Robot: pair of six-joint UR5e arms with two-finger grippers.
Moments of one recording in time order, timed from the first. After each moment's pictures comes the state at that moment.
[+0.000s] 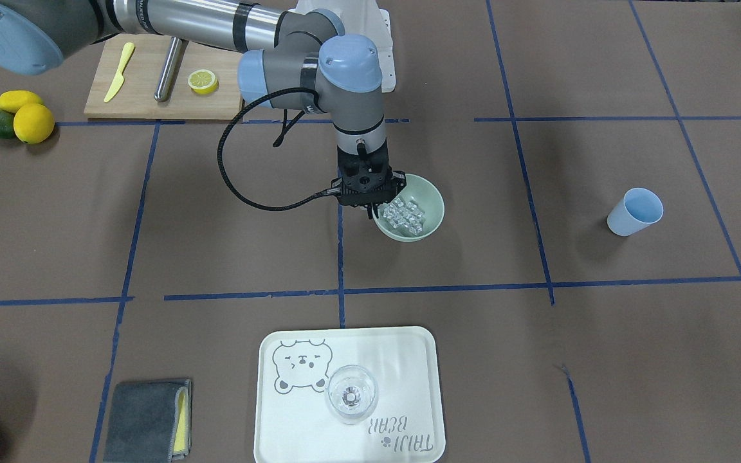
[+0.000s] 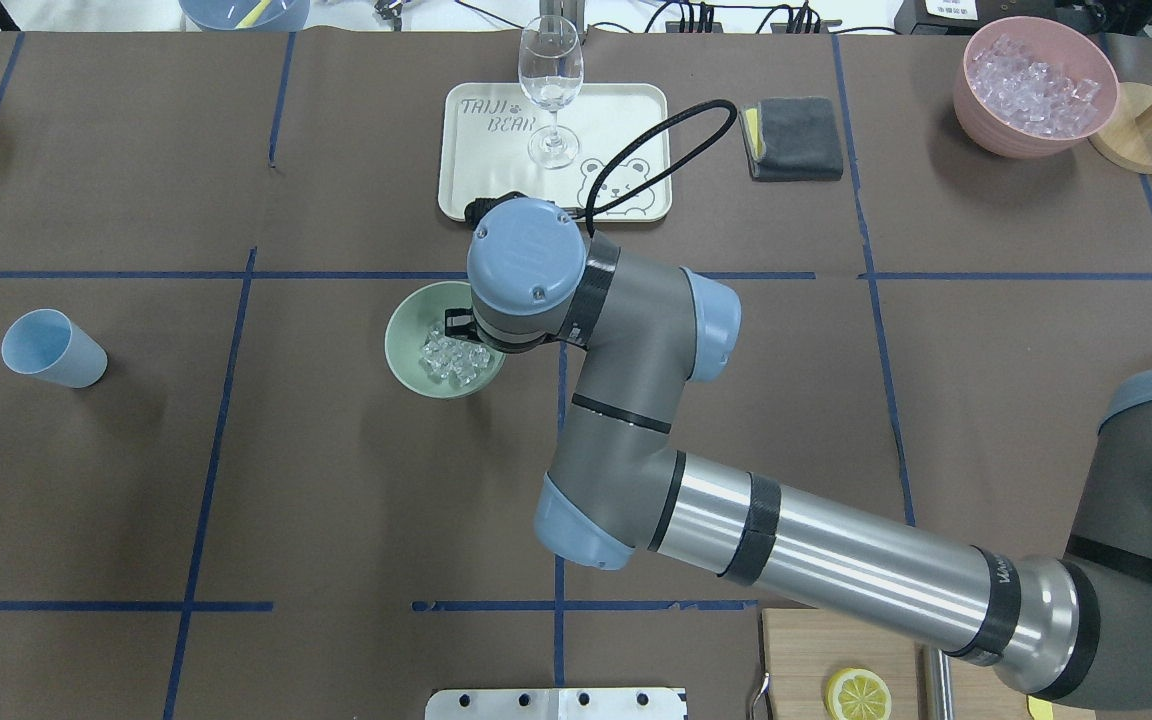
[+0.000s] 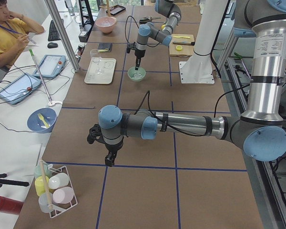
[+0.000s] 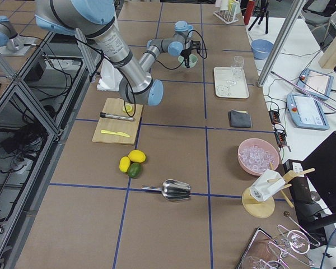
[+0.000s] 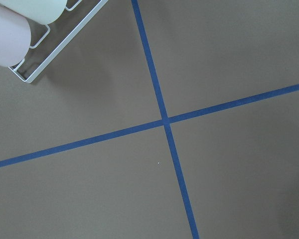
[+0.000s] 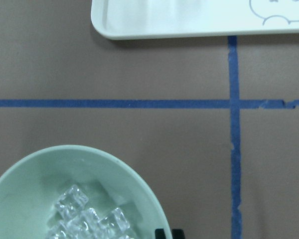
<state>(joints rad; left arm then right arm) -1.57 -1.59 -1.62 -1.61 -2.33 0.18 0.51 -0.66 1.42 -1.40 1.77 1.25</state>
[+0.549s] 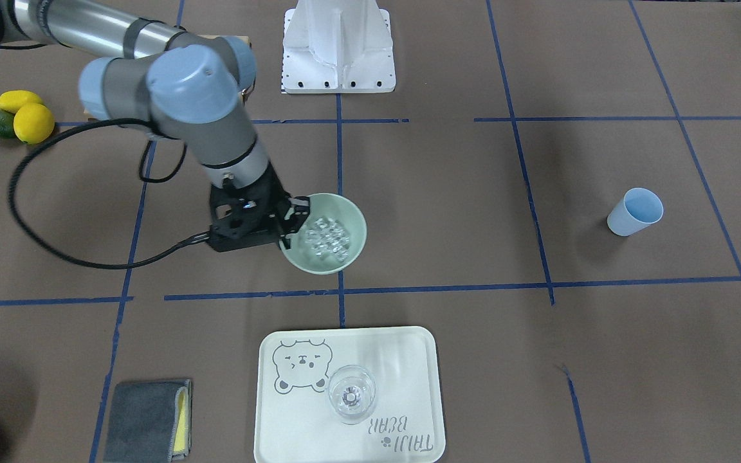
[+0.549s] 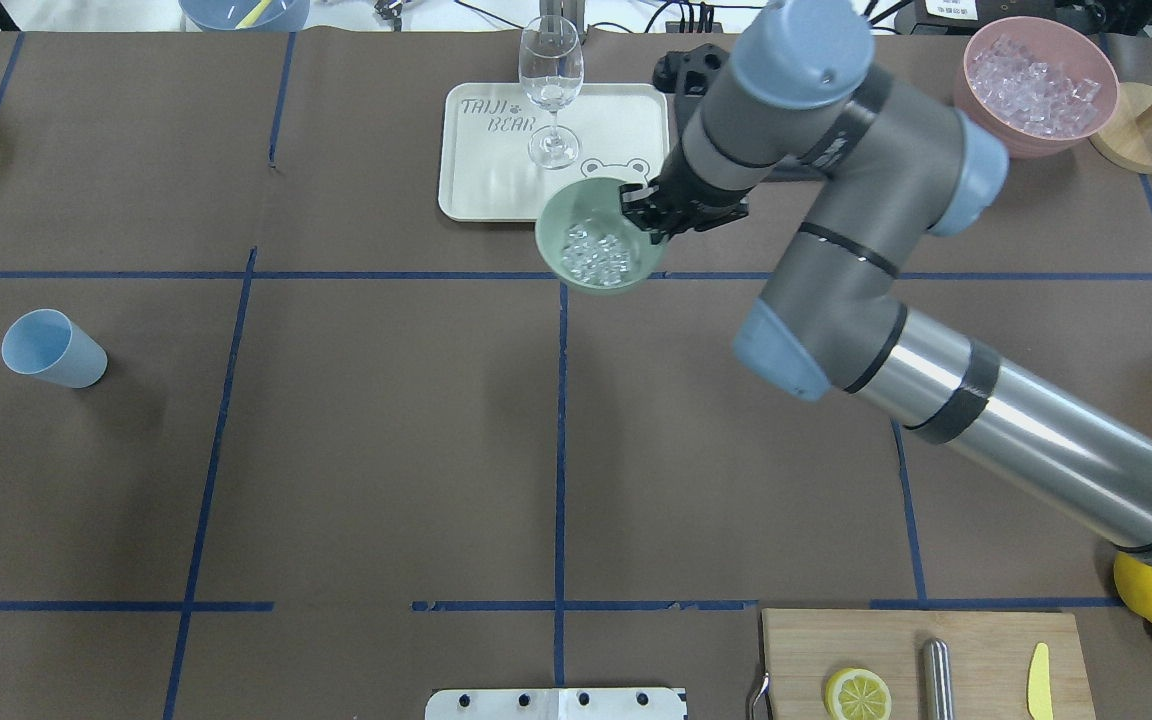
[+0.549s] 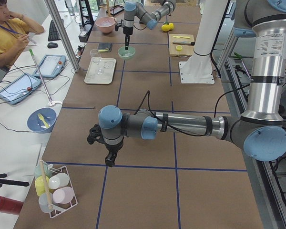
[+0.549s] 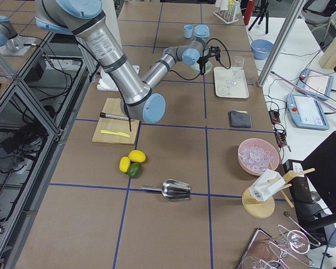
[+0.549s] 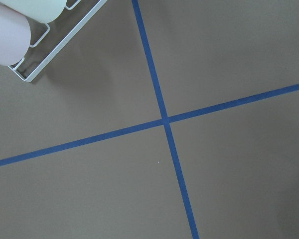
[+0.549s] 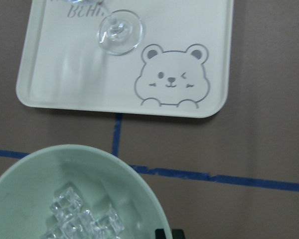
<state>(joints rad) -1.57 -1.59 -1.62 -1.61 -2.33 0.18 0.79 -0.90 1.59 -1.40 2.06 0.98</state>
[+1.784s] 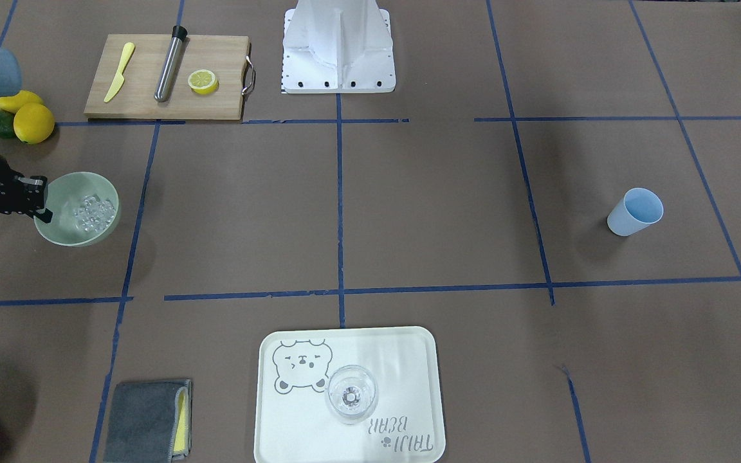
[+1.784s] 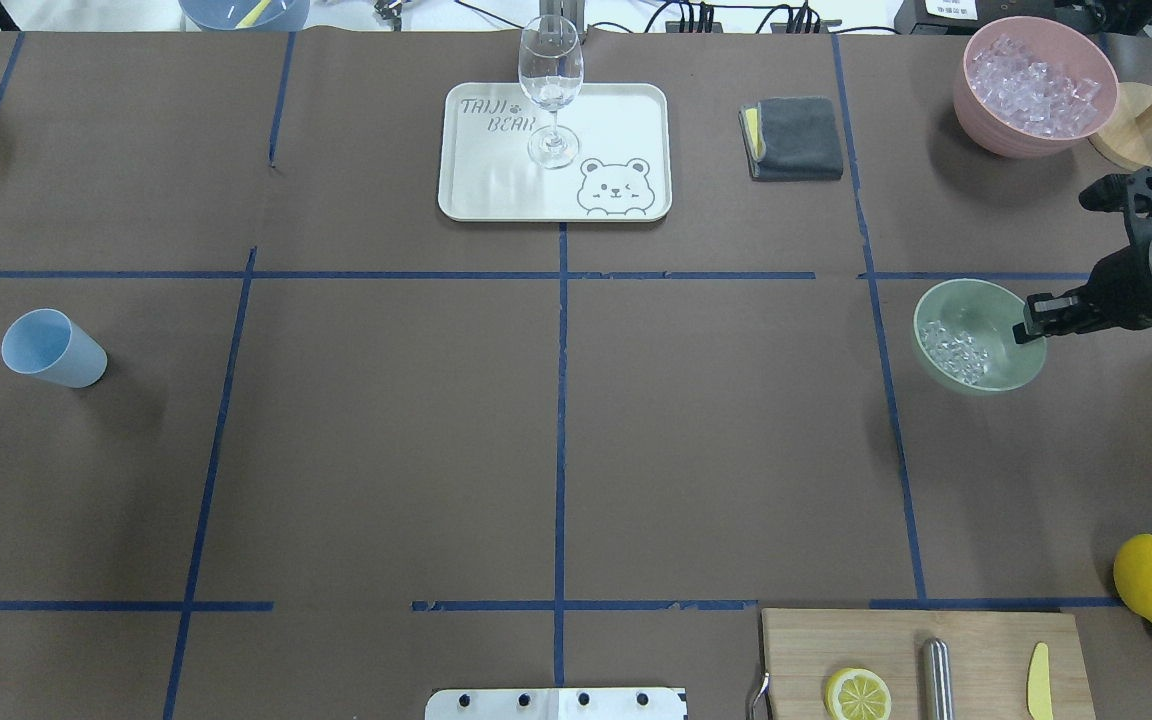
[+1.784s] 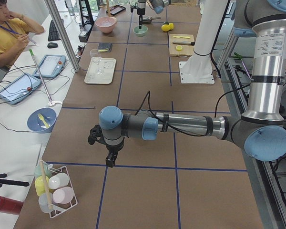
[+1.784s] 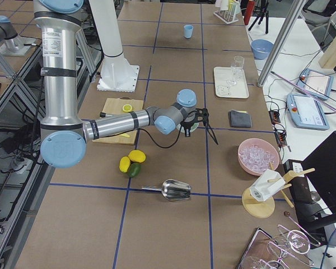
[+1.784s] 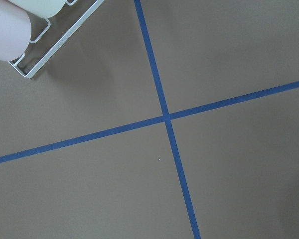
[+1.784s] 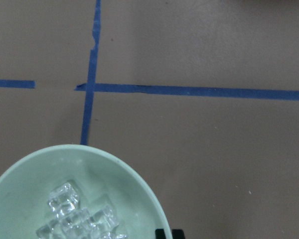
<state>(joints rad) -1.57 -1.59 -1.62 -1.61 -2.33 0.18 1.01 -1.62 1.77 -1.03 2.25 0.80</state>
